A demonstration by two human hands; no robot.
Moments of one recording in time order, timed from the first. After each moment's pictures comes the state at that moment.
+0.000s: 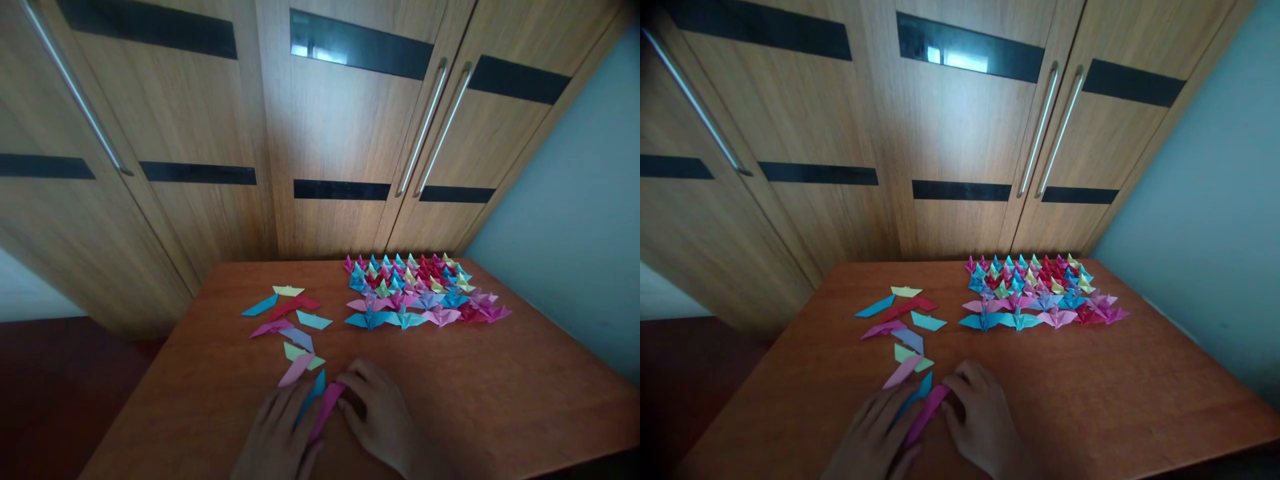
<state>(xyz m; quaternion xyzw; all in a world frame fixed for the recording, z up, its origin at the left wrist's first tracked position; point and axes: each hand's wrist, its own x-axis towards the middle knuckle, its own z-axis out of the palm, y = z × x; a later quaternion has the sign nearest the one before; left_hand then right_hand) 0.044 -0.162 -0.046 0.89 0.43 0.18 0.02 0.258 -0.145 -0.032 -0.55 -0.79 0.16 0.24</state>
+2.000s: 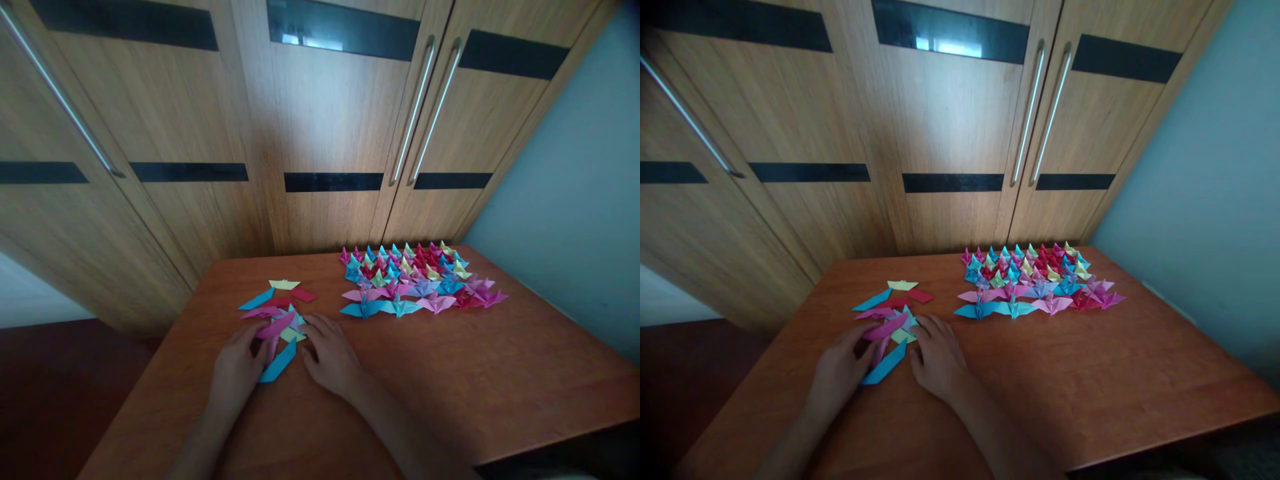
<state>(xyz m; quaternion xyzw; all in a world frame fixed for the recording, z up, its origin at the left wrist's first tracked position) 0.004 -0.079 -0.038 0.71 0.64 0.28 0.09 0.211 -0.082 -0.047 -0.46 -0.81 0.15 0.32</state>
